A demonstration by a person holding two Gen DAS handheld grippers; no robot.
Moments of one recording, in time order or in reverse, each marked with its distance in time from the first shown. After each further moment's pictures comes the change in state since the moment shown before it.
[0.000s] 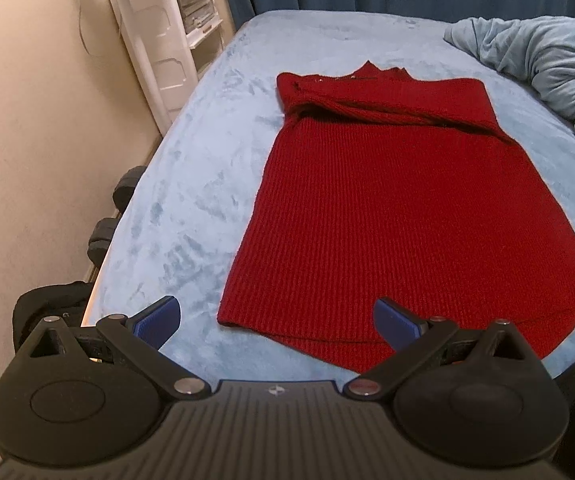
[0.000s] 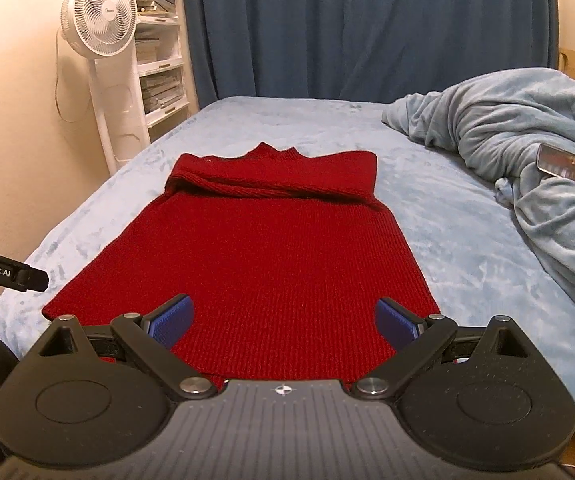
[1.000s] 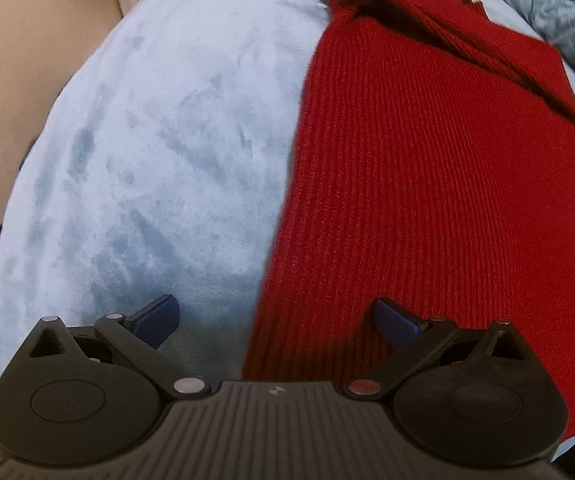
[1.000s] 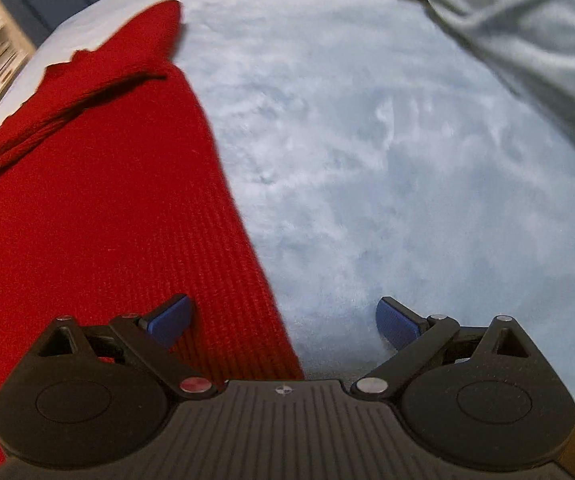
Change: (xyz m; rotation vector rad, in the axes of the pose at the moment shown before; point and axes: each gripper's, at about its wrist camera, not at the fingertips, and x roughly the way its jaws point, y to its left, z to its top) left arm 0.215 0.071 0.035 -0.124 0.281 -0.160; right arm 0.209 -0.214 -0.019 0.418 0.438 -0.139
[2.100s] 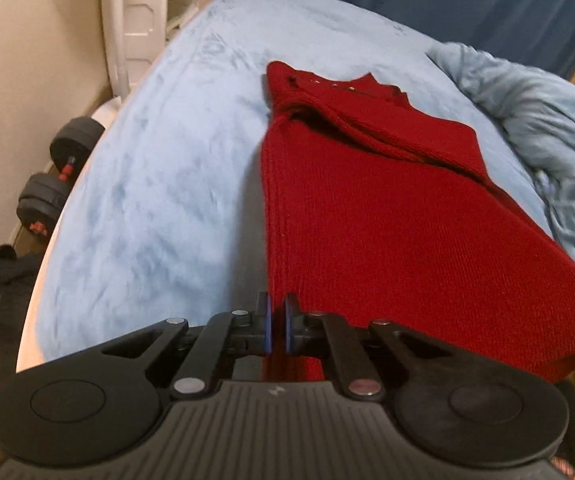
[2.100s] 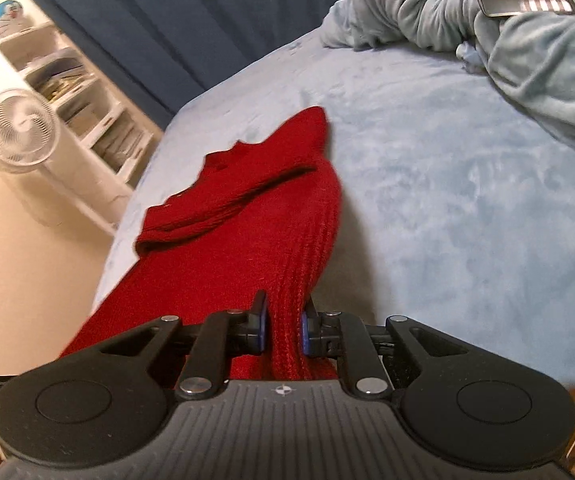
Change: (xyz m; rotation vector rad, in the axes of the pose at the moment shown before) left arm -0.164 -0.002 -0.044 0.007 -0.160 -0.152; right arm -0.156 0.024 -0.047 0.030 -0.198 0.406
